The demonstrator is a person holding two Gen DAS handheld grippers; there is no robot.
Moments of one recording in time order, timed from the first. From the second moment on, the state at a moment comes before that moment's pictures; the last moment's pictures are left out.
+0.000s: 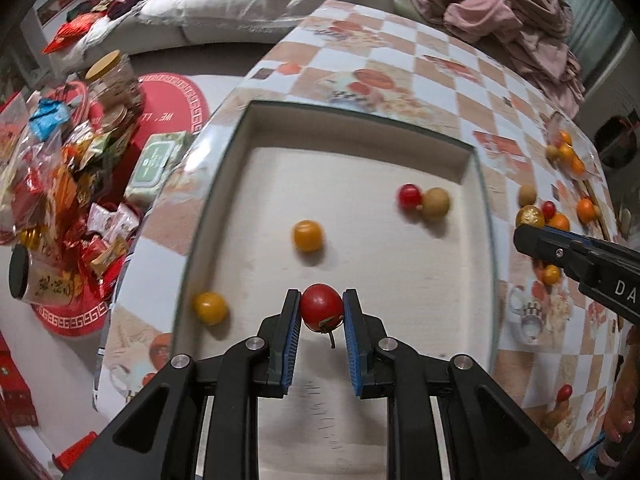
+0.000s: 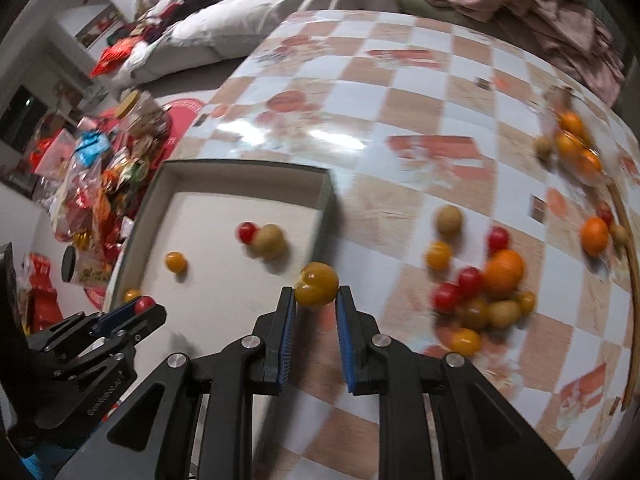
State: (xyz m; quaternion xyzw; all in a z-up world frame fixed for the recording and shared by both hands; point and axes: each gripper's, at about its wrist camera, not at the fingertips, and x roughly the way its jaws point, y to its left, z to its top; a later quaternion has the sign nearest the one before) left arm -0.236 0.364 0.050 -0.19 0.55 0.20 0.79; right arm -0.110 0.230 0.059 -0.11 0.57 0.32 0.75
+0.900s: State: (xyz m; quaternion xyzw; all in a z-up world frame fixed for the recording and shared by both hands) left arm -0.270 0.370 0.019 -0.18 0.58 0.21 0.76; right arm -0.145 0.317 0.005 -0.20 0.59 0.36 0.69
